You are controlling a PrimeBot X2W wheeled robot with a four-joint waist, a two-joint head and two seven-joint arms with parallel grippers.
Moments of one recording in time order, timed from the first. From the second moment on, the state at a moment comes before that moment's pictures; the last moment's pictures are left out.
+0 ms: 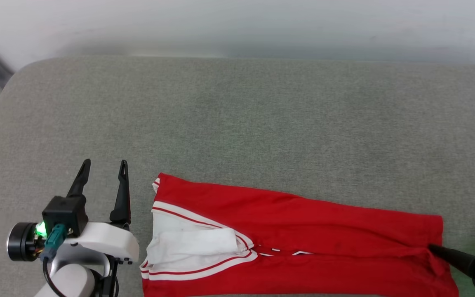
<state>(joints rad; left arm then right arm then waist) -0.23 0.56 -0.51 0.03 -0.59 0.42 -0.26 -0.12 -0.67 0.21 0.31 1.20 0.13 0.57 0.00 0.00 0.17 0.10</state>
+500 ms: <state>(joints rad) -0.09 0.31 -0.23 0.02 -0.30 0.25 -0.26 -0.14 -0.63 0.30 0.31 1.22 0.13 0.67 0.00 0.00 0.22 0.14</state>
